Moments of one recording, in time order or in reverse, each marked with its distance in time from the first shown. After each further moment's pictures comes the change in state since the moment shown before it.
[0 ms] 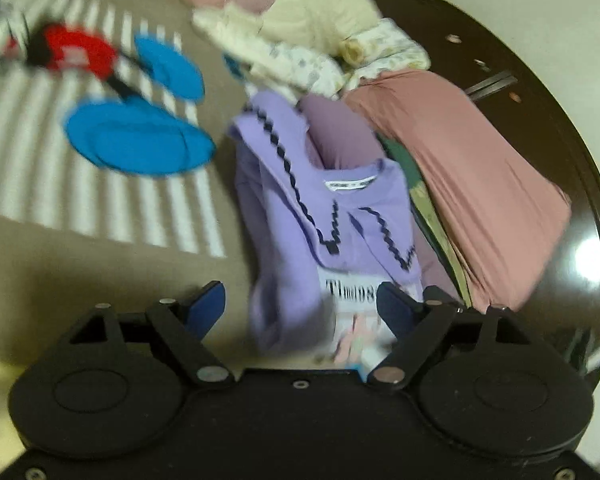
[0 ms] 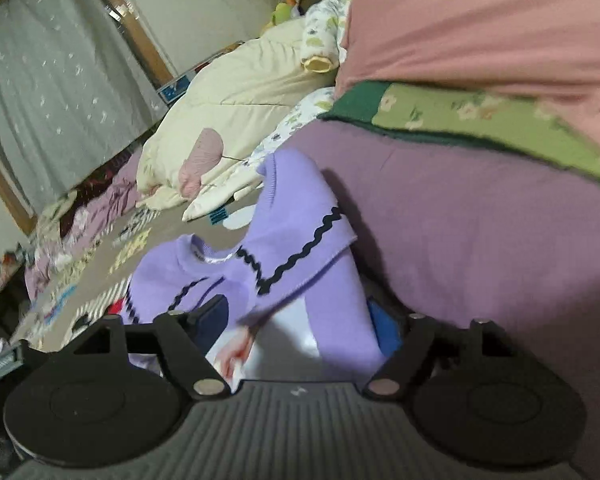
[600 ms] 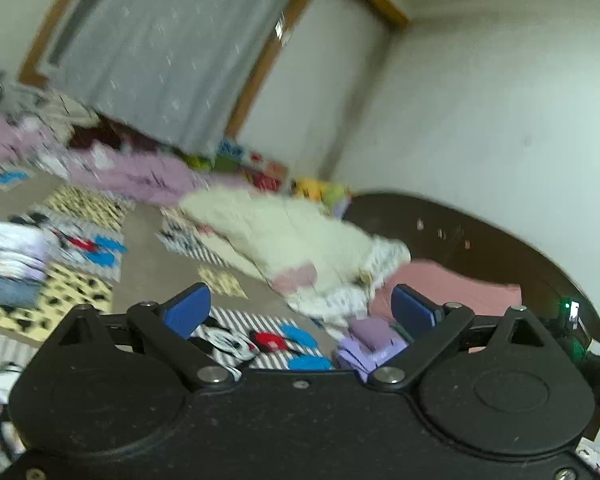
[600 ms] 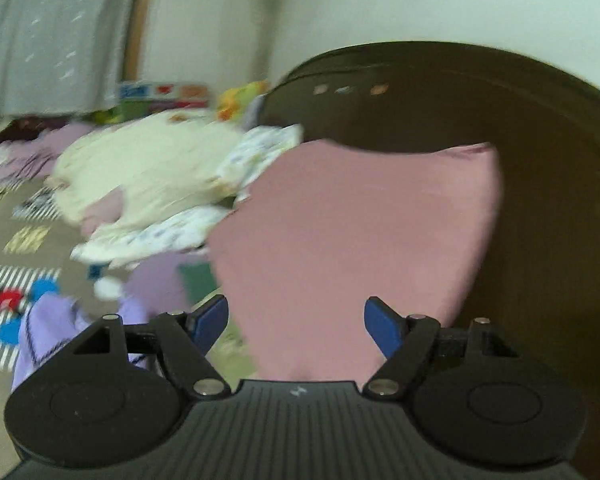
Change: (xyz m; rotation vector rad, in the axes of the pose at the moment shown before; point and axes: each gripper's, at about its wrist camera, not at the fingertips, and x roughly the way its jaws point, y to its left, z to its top) left arm -0.524 -0.007 -0.057 0.301 -0.623 0.165; right arm -0.205 0.005 0.179 -0.400 -0.178 -0.377
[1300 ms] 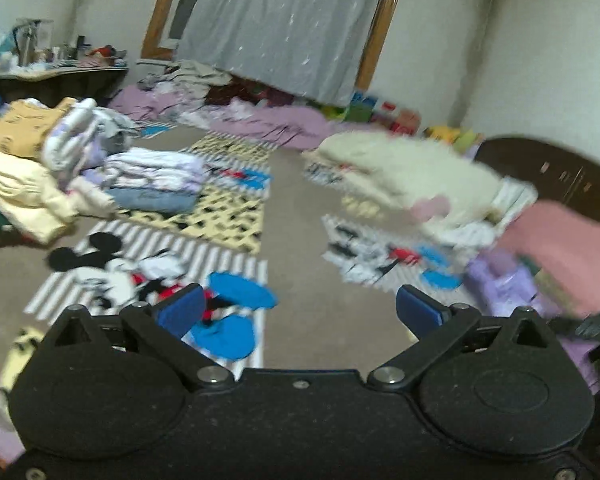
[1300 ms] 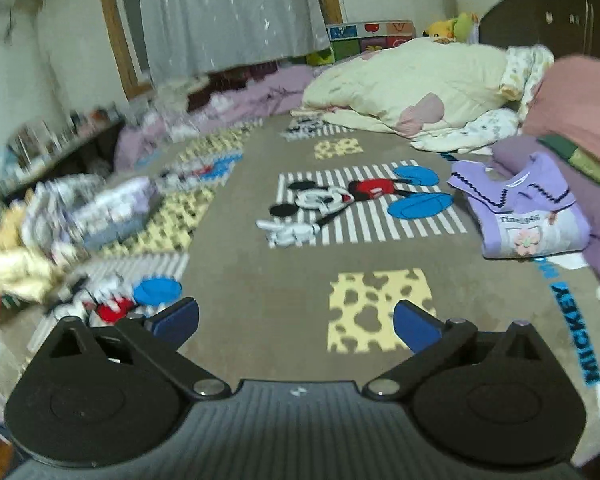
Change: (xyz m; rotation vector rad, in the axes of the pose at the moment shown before) left arm -0.077 -0.019 -0.109 0.034 0.173 0.465; right arm -0.237 0.445 -0.158 0.017 0.209 0.496
